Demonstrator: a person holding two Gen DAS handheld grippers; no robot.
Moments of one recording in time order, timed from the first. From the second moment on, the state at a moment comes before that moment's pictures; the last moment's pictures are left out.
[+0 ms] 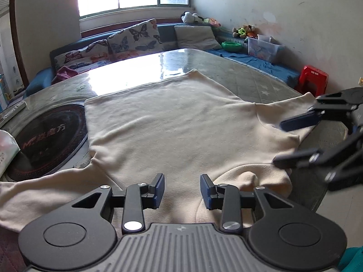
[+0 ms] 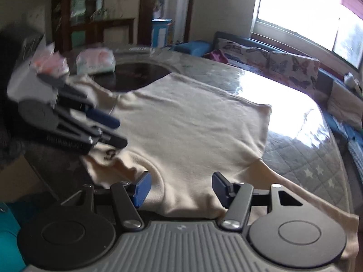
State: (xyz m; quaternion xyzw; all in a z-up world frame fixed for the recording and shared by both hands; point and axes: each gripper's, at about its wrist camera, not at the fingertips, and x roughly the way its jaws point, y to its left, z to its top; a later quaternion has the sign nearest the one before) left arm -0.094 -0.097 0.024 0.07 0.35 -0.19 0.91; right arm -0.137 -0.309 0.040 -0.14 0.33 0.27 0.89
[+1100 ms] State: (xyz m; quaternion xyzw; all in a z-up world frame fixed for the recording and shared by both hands) left arm -0.059 -0.160 0.041 0.07 0.35 -0.22 0.91; right arm -0.108 -0.527 0.006 0.07 0.35 -0.09 0.93
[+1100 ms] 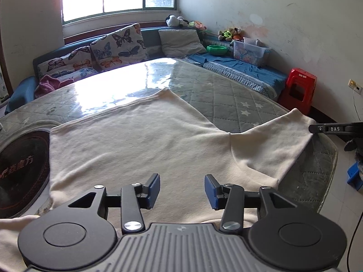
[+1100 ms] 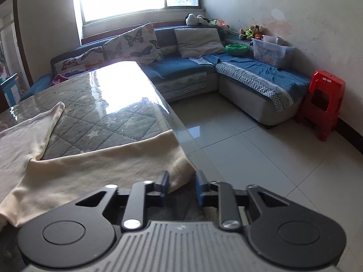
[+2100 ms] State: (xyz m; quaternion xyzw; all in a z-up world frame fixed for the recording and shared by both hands) left arm -0.061 -0.209 0.024 0.11 0.37 -0.27 0.88; right arm -0.090 -0.540 0.037 0.10 0.29 -0.08 0.95
